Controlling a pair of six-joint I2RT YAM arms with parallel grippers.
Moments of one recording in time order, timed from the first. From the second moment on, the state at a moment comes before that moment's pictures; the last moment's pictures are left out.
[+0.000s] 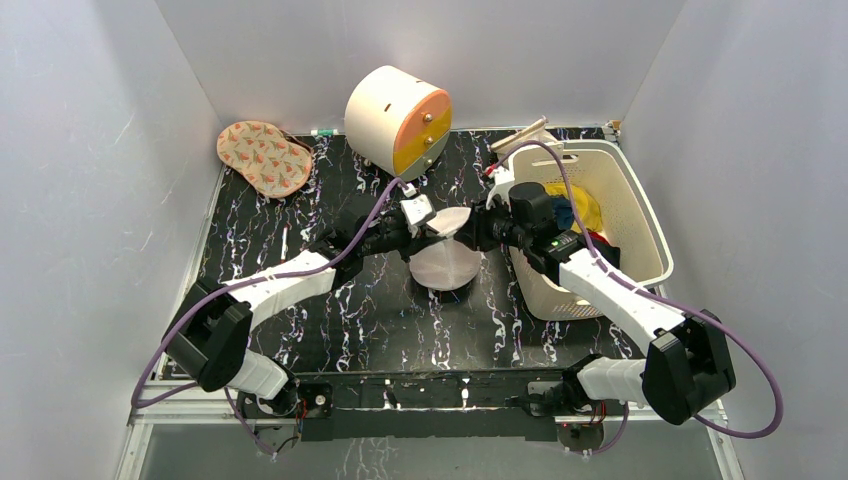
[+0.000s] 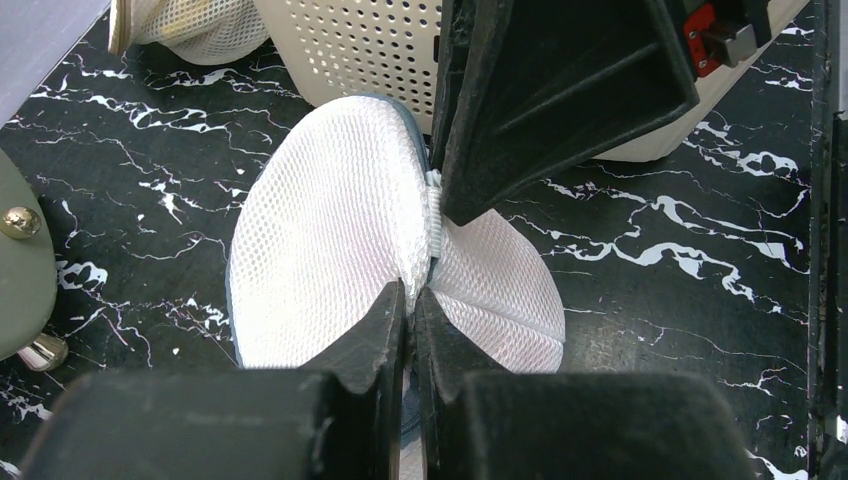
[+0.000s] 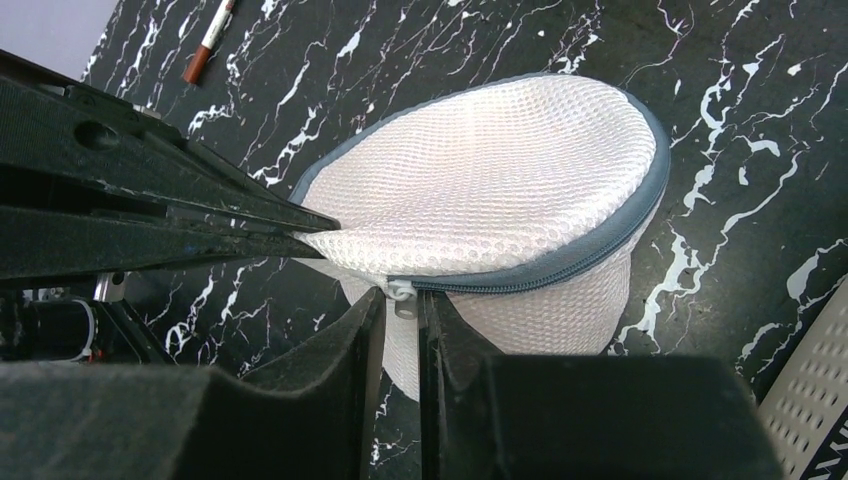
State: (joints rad) left arm -0.66 1.45 0.84 0.30 0.51 0.23; right arm 0.48 1.25 0.87 -0.11 -0.33 0.29
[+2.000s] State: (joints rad) left arm -0.72 1.36 0.82 0.28 0.49 0.21; right arm 0.50 1.21 0.88 -0.16 -0.47 0.28
